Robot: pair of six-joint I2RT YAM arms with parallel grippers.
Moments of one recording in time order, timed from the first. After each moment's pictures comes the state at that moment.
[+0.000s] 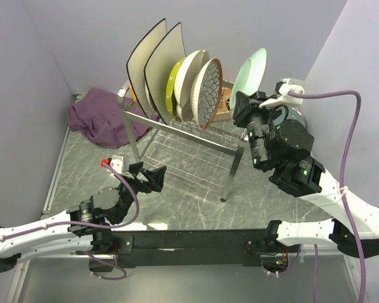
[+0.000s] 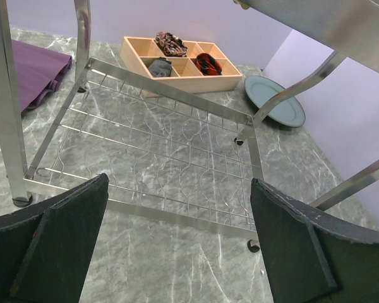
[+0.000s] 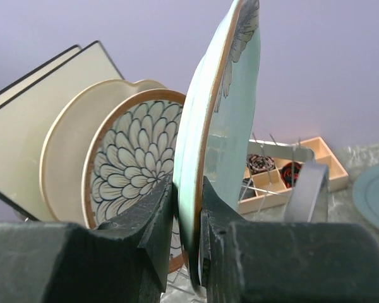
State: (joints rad) left arm -1.26 0.53 0.51 0.03 -0.87 -0.42; right arm 1.10 1.08 1.50 -0.12 1.04 0.09
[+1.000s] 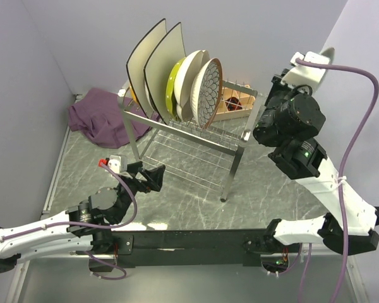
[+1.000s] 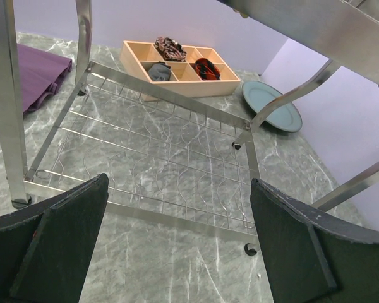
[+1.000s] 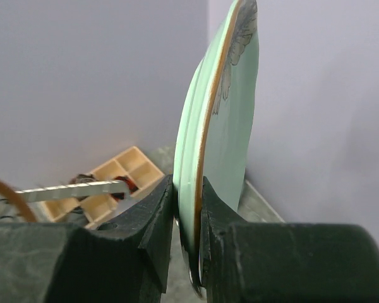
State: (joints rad) left arm -1.26 0.51 0.51 0.04 -0.88 -0.42; right arm 0.95 1.22 1.73 -0.05 1.47 -0.42
